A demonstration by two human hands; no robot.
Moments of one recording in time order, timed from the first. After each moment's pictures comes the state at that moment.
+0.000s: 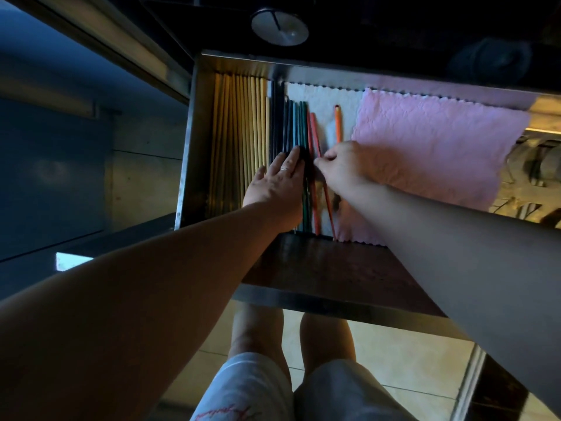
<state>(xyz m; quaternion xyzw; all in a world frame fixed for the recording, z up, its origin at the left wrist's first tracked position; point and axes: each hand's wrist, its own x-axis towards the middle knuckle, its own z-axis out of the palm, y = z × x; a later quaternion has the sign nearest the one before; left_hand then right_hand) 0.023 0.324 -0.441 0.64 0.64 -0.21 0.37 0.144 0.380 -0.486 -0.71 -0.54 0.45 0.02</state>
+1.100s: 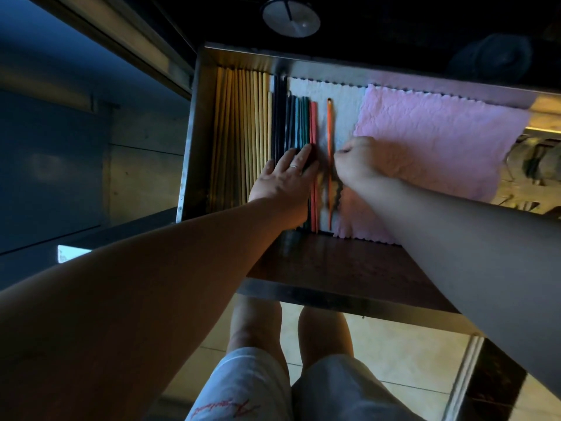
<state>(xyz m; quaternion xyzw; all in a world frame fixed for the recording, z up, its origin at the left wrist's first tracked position) 0.026 0.324 -0.438 0.69 0.59 -0.23 0.35 0.152 0.388 -0.487 -0.76 -0.51 0.42 0.00</state>
